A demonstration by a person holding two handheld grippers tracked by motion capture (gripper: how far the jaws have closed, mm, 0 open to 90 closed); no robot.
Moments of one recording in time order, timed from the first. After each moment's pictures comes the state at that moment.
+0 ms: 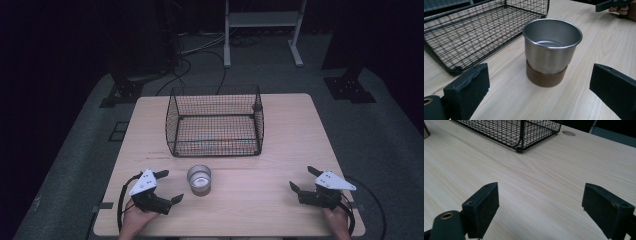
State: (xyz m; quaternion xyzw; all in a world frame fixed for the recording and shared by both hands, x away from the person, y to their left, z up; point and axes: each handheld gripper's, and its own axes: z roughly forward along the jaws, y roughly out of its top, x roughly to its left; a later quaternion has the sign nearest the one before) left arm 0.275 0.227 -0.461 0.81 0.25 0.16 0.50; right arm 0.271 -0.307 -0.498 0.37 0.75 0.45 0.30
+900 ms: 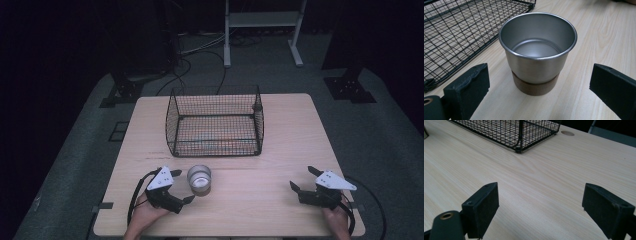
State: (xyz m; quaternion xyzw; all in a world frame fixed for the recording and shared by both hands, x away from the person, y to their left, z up) left arm 0.289 0.193 -0.463 0.85 0.21 0.13 0.47; right arm 0.271 -0.308 -0.498 0.38 0.75 0.45 0.30
